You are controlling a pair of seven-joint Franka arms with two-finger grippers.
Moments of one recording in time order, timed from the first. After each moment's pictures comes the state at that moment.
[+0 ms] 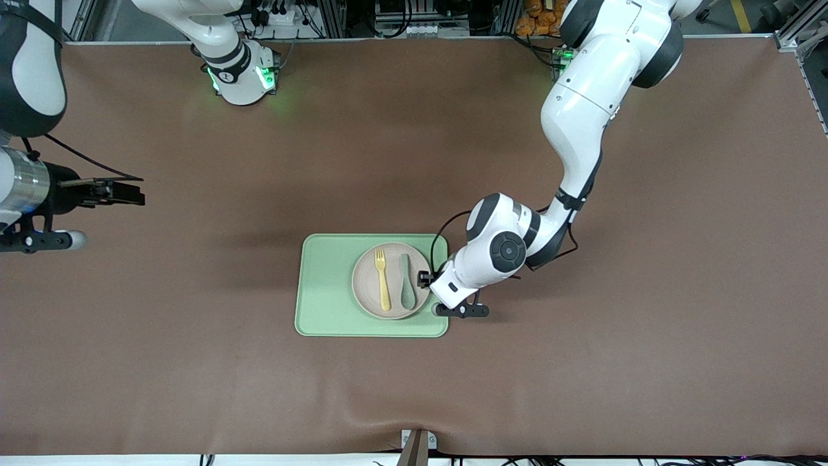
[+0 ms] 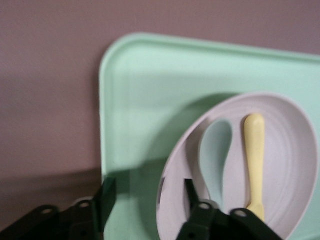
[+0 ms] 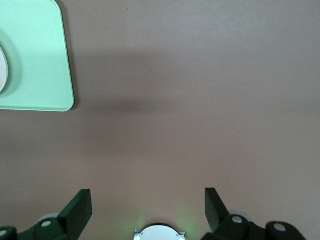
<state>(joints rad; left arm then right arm) -0.47 0.97 -0.16 -1.23 -0.26 2.35 -0.40 0.03 0.25 -0.04 -1.44 0.04 1.41 -0.05</state>
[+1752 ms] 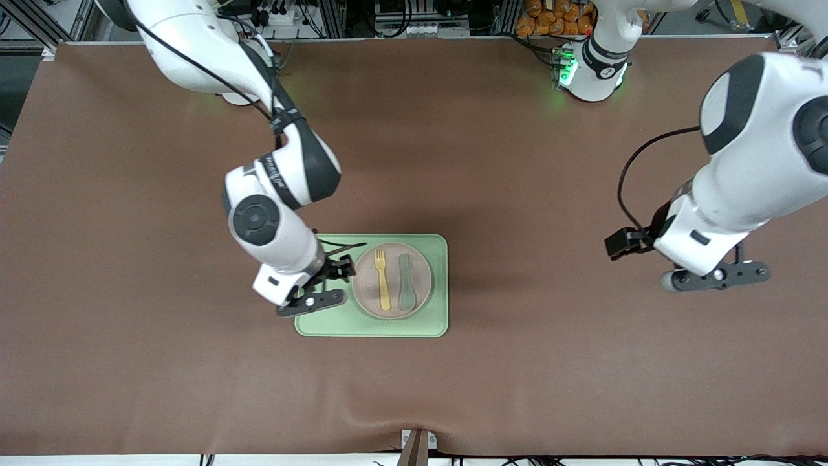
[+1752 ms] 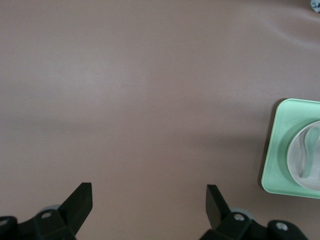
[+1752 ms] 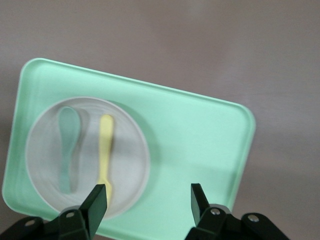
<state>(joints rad) -0.14 0.37 -0.13 -1.23 0.06 1.61 -0.37 0.51 0.67 -0.03 -1.35 0.08 2.10 0.22</state>
